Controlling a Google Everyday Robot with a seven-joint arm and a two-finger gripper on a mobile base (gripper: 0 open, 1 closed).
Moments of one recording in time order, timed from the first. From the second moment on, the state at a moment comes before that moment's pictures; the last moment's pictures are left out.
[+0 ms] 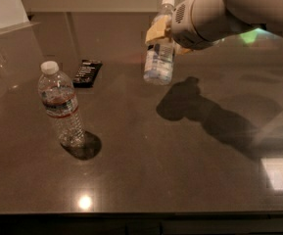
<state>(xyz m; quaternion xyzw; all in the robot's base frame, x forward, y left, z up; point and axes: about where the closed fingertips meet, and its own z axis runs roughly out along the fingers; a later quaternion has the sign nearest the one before) 0.599 -0.062 0.971 -0.90 0.03 -0.35 0.25</state>
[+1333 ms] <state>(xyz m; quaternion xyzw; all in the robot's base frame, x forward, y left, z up) 0.614 -0.065 0.979 -0.85 -0.09 -0.45 0.27</state>
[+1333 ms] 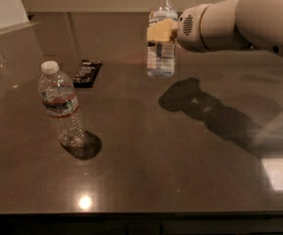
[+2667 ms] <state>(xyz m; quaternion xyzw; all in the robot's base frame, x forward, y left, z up) 0.610 -0.094 0.965 -0.77 -0.14 -0.57 0.25</state>
